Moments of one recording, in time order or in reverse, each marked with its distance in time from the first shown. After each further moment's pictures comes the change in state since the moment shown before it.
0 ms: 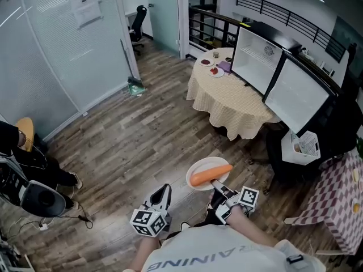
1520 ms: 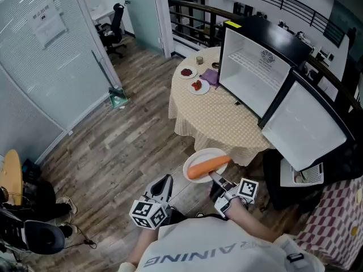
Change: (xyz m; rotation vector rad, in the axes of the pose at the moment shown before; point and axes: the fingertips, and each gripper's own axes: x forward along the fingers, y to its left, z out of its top) left arm 0.351 0.017 0.076 0.043 0.073 -0.089; right arm 0.142 -0.010 0.304 0.010 -0.035 0.007
